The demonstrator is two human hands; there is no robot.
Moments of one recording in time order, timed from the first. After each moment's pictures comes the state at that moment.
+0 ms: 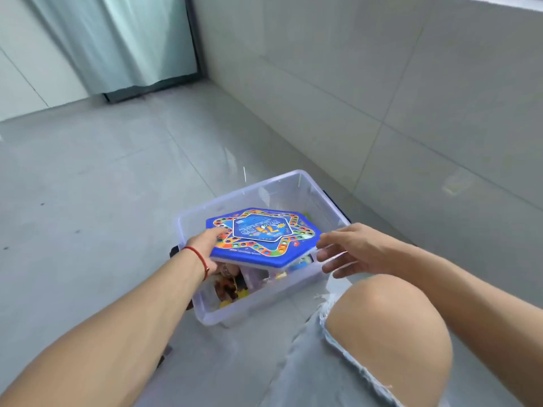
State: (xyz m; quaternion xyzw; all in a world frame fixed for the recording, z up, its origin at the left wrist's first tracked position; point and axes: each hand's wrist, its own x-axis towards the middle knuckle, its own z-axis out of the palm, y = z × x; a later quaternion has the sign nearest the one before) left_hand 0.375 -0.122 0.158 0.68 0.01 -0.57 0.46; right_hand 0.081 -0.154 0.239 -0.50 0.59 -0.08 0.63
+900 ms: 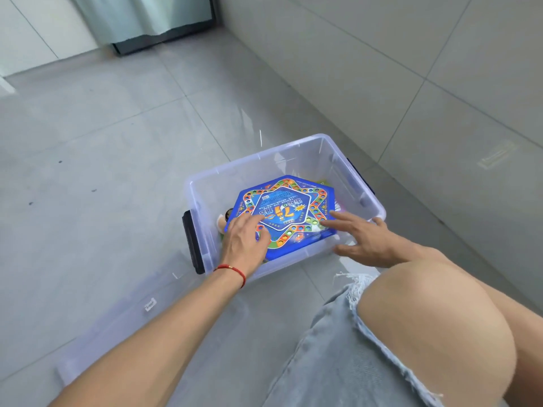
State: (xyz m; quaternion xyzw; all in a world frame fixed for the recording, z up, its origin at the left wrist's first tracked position) left_hand 0.335 -0.079 0.094 0.78 -0.55 -0.20 0.24; right_hand 0.074 -0.169 0.157 -0.83 0.44 0.13 0.30
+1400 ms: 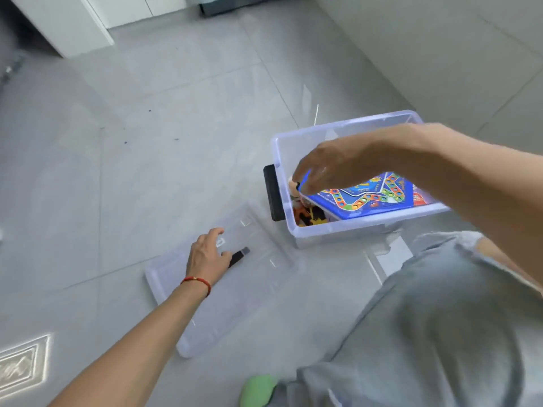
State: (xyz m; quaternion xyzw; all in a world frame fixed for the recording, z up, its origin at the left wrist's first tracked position) left_hand 0.475 0.142 0.075 0.90 -0.34 -0.21 0.18; right_hand 0.281 -0.095 0.316 -0.90 0.26 0.25 0.23
